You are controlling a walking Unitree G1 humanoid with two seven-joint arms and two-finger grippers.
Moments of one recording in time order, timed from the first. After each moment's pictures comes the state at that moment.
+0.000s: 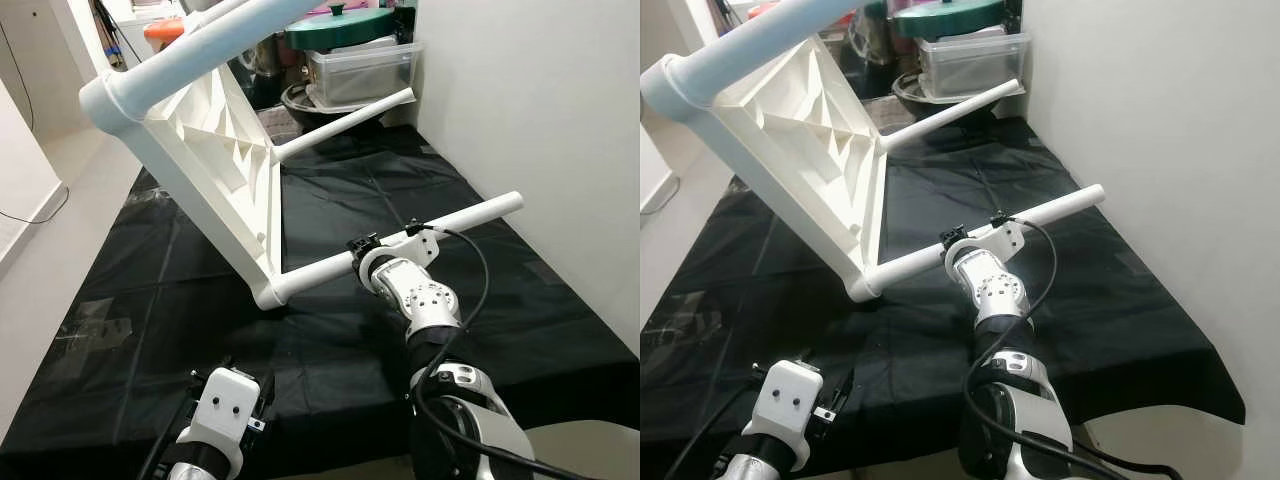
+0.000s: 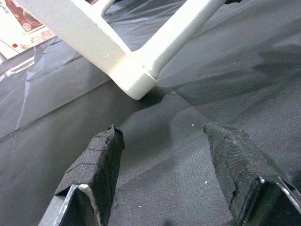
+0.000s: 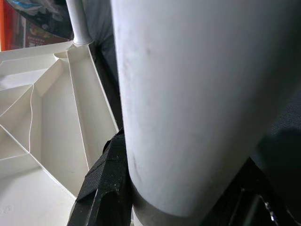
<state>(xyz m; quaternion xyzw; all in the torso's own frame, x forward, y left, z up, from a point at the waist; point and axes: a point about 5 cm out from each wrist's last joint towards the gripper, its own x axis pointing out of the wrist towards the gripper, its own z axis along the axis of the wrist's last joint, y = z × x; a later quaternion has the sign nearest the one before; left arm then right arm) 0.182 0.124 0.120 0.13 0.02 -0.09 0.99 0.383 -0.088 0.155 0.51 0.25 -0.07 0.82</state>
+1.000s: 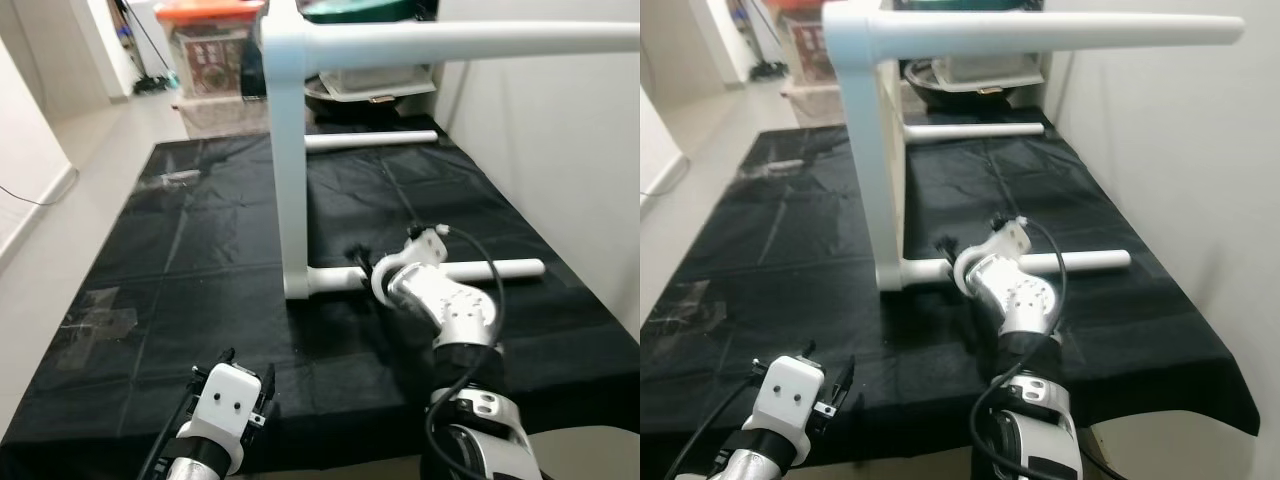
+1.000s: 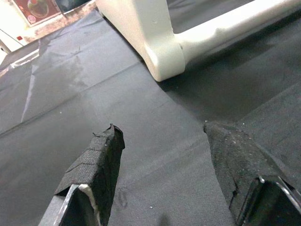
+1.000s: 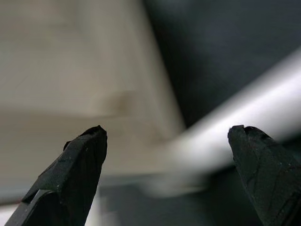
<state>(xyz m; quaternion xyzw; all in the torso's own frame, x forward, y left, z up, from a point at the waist) 0.184 0.122 0.122 0.13 0.01 -0.09 0.99 0.345 -0.099 0.201 0.47 0.26 0.10 0.83</state>
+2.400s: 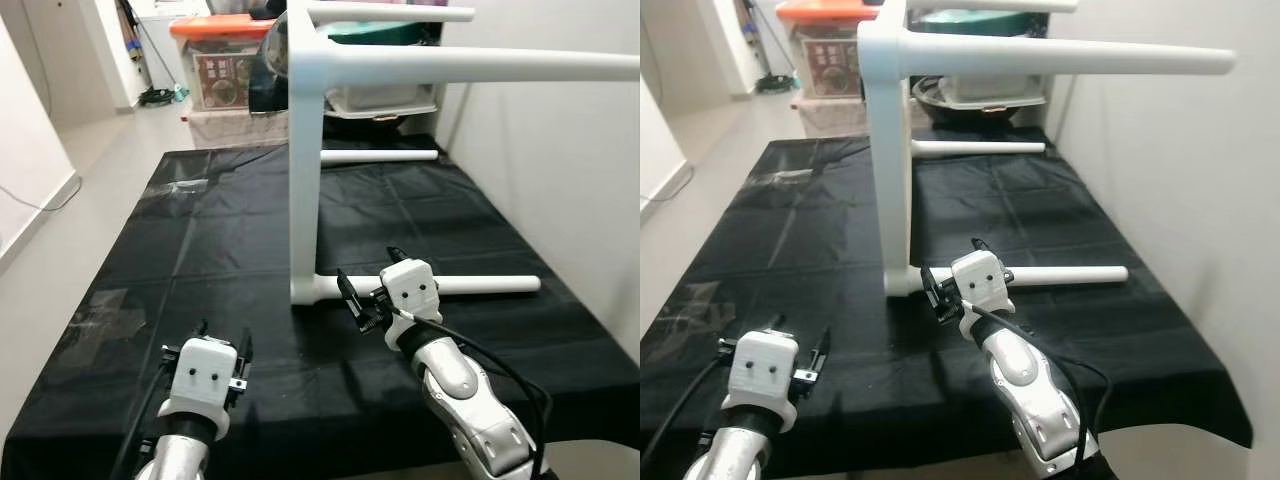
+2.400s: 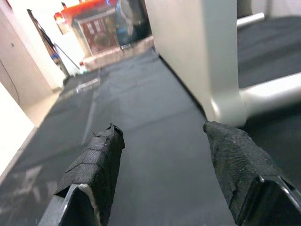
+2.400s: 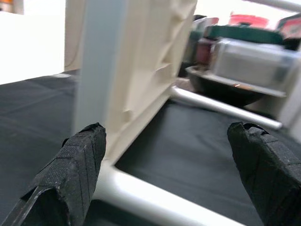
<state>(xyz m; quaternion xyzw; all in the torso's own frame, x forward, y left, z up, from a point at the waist) 0.198 0.141 0.143 0.11 -0.05 0.02 0.99 0.286 -0.110 0.161 -0.11 -0.08 0.16 0.98</state>
